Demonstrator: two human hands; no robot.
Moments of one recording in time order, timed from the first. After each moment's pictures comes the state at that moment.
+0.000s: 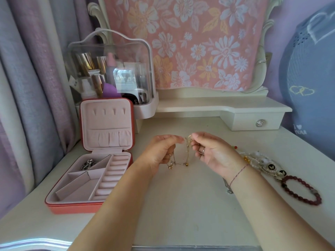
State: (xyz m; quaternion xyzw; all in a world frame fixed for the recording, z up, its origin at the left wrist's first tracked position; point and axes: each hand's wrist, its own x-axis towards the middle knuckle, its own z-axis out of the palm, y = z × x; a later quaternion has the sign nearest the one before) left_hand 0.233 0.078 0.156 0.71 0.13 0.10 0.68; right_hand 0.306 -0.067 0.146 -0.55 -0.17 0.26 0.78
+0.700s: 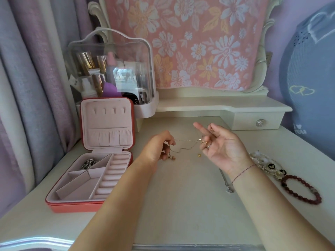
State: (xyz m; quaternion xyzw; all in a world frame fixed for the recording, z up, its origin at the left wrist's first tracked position) left_hand 0.240 0.085 0.153 0.70 0.18 0.13 0.68; right_hand 0.314 -0.078 0.153 -0.37 -0.09 0.28 0.88
